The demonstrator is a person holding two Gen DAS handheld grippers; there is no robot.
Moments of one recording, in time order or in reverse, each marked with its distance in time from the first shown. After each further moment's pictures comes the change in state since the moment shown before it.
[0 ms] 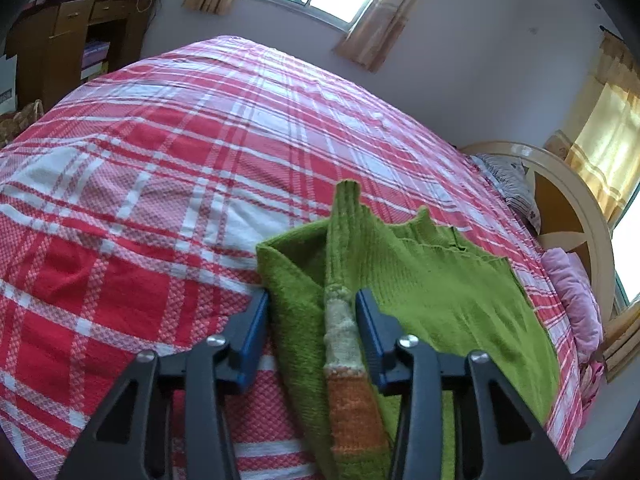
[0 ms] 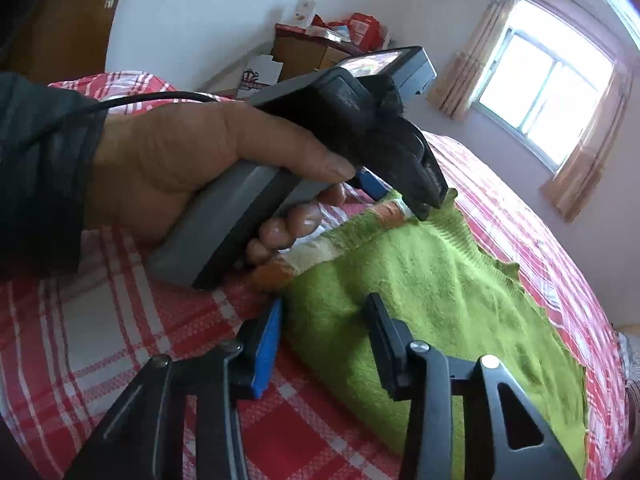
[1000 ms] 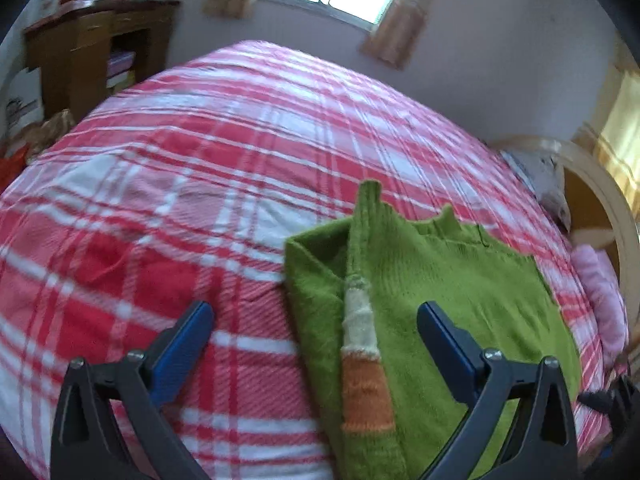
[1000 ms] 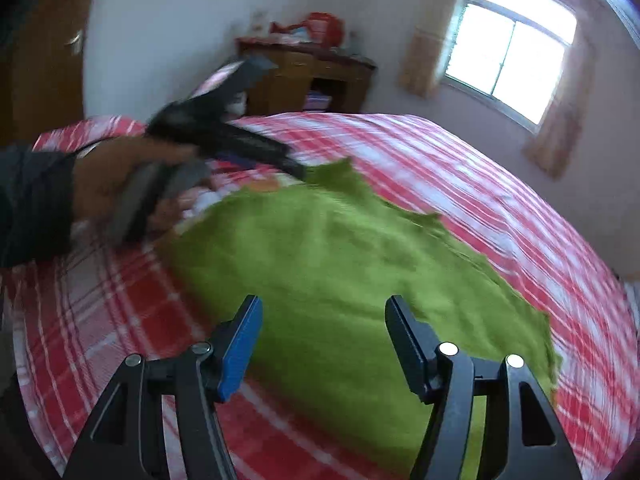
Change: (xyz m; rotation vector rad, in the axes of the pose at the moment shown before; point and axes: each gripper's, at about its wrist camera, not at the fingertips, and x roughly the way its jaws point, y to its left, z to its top) left arm -0.008 -0.007 -0.002 0.024 0.013 0.137; right arm -0.052 -0.097 -0.037 0.125 0.000 0.030
